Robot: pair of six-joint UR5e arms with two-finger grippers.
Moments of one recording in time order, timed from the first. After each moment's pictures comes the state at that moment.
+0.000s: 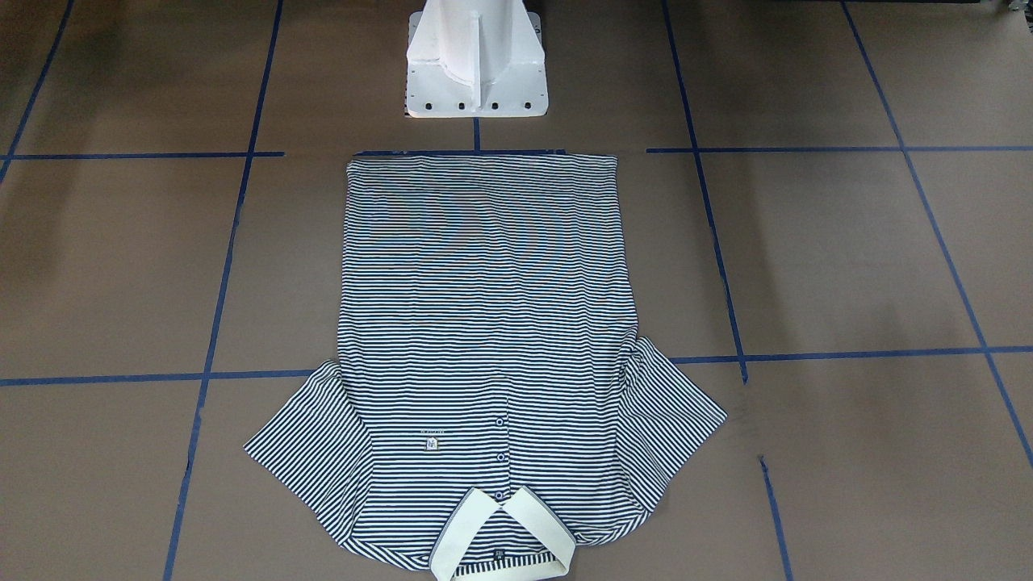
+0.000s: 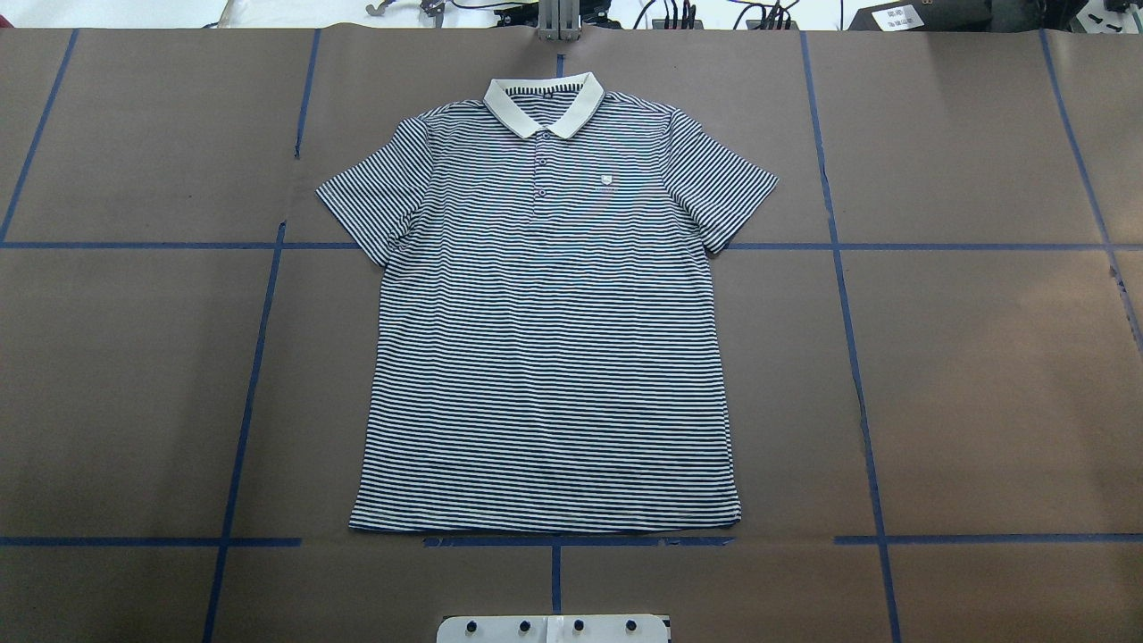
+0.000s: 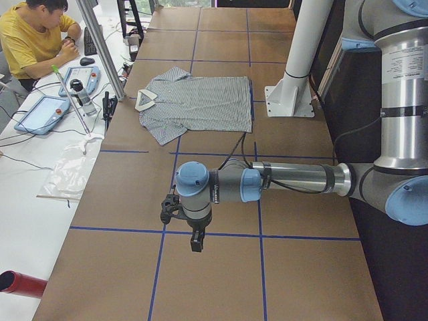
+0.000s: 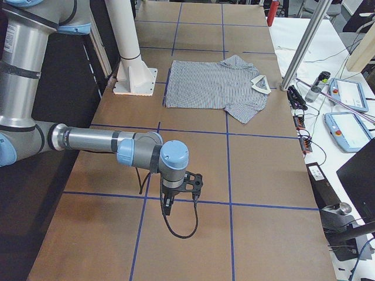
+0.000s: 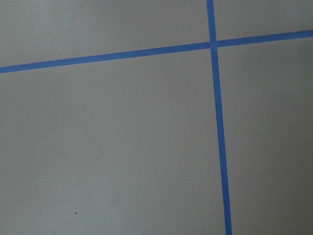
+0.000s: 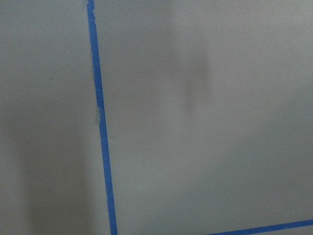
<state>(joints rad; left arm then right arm) -1.61 -1.46 -1.71 -1.48 -2.27 0.17 1.60 -1.88 1.85 -1.69 2.24 -0.02</state>
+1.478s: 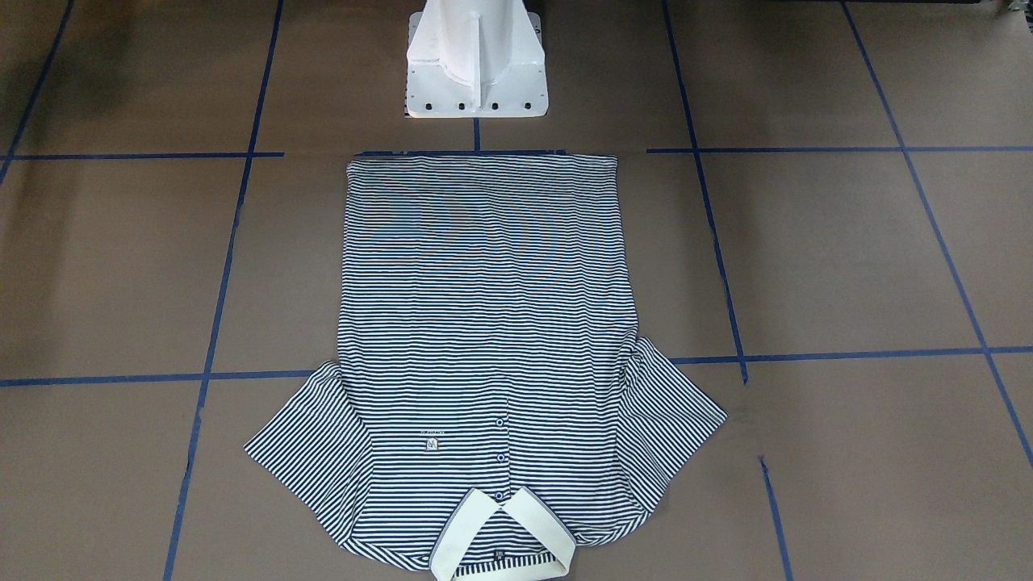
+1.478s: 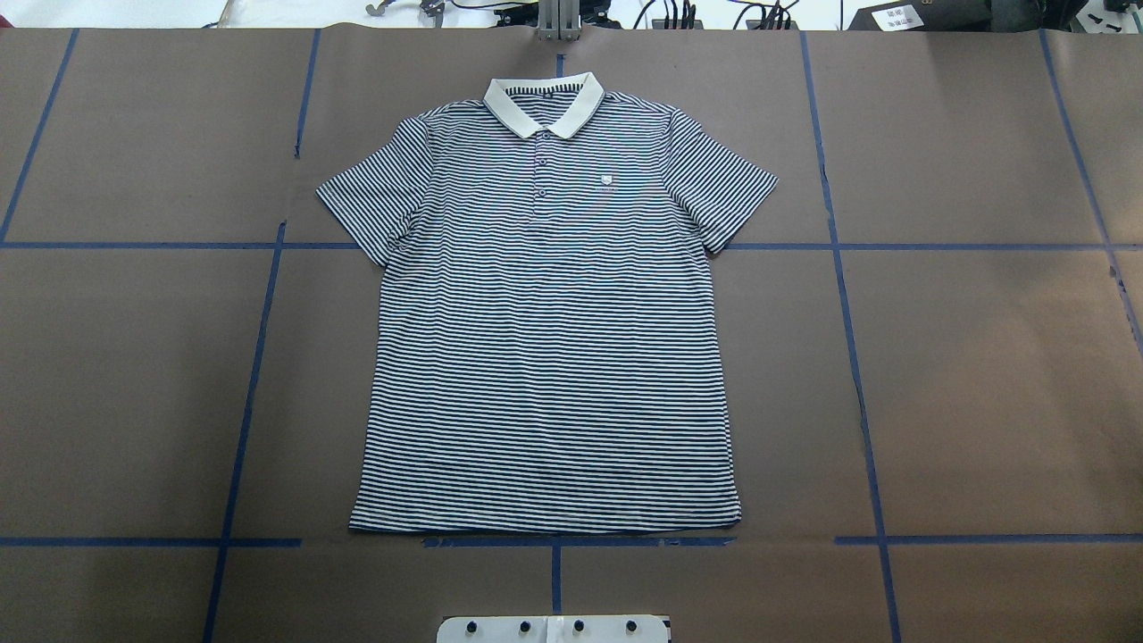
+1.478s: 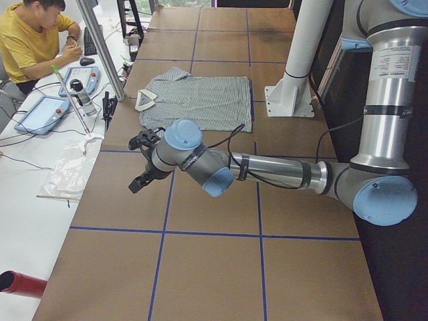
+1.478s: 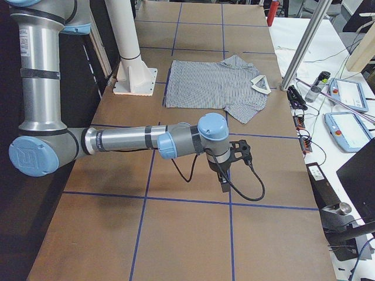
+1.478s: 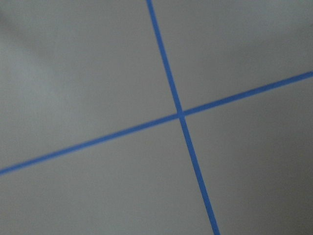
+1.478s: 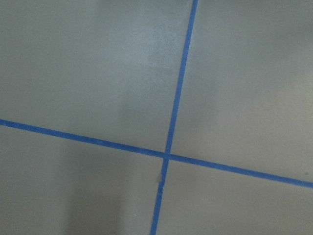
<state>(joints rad) -1.55 -1.65 -1.61 -2.27 -2.28 0.11 1.59 -1.59 1.69 -1.36 2.33 0.00</state>
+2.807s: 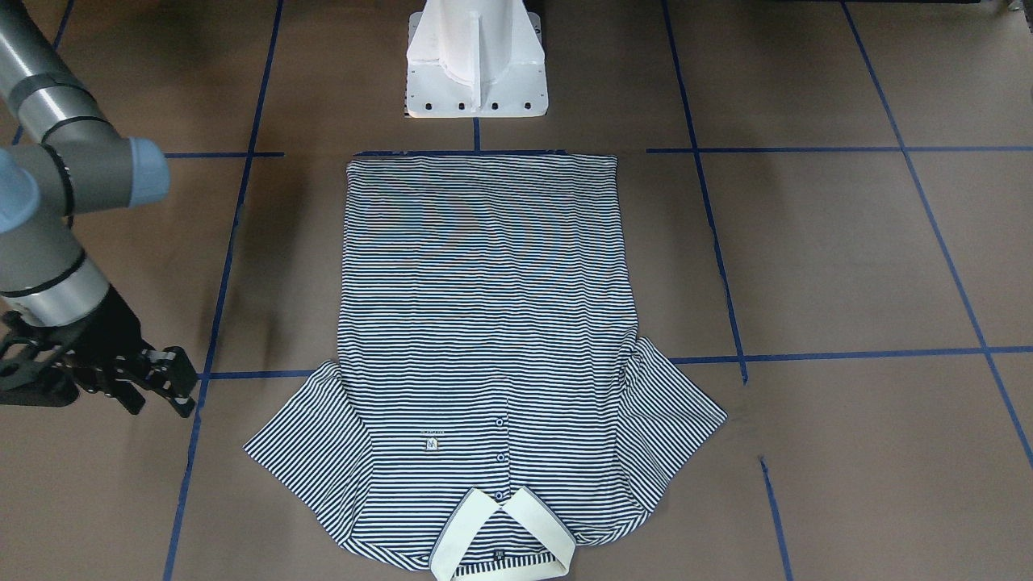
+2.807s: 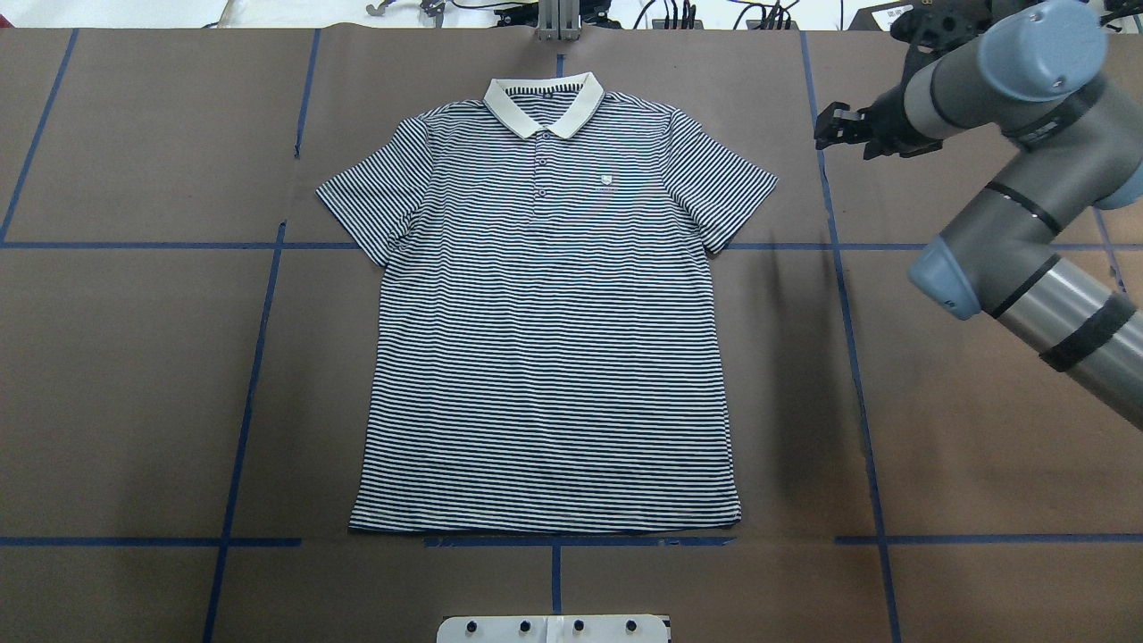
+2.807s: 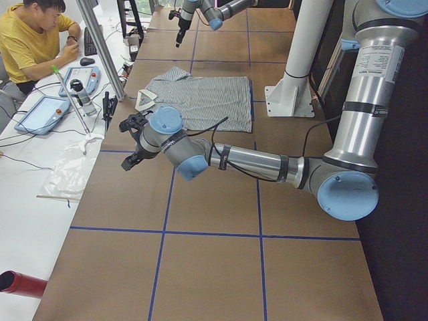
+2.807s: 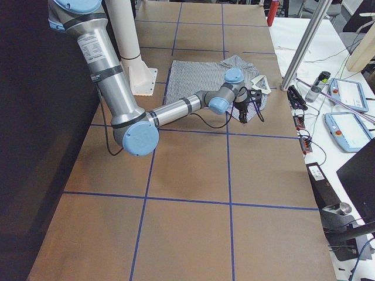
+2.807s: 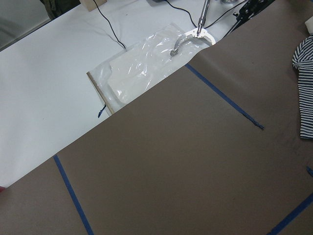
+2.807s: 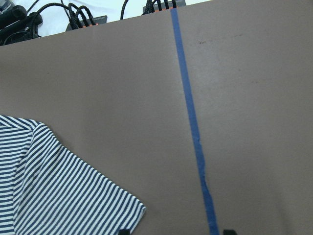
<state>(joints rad) -1.46 -1.74 -1.57 -2.31 -2.28 -0.04 0.95 -1.13 1.47 -1.04 1.91 1.13</state>
